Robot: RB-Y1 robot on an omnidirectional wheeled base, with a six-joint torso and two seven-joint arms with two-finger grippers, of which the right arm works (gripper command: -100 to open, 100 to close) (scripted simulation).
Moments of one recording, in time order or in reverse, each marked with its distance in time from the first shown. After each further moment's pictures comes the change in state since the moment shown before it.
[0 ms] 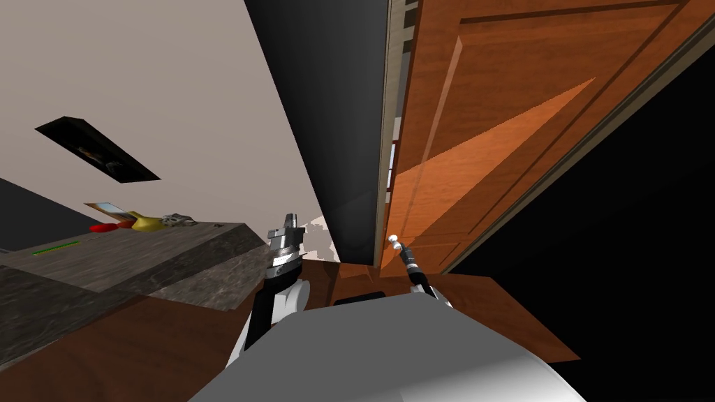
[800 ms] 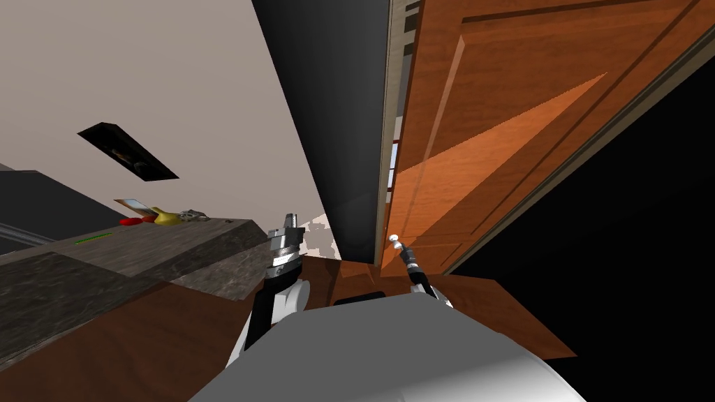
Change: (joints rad) arm -0.033 -0.018 0.027 0.065 -0.046 -0.029 -0.131
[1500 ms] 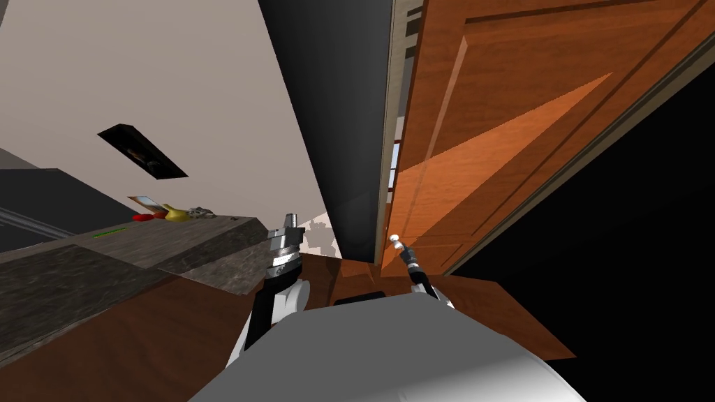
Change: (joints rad) arm 0.010 -0.011 0.011 -0.021 -0.035 0.025 -0.079
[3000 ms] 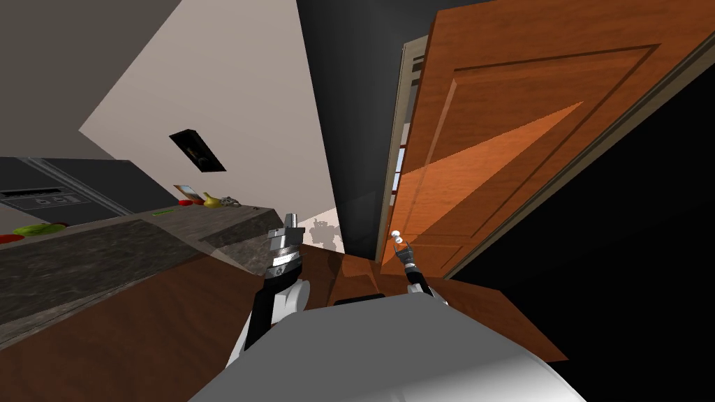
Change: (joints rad) arm 0.015 0.004 0.094 -0.052 -0.151 0.014 -0.381
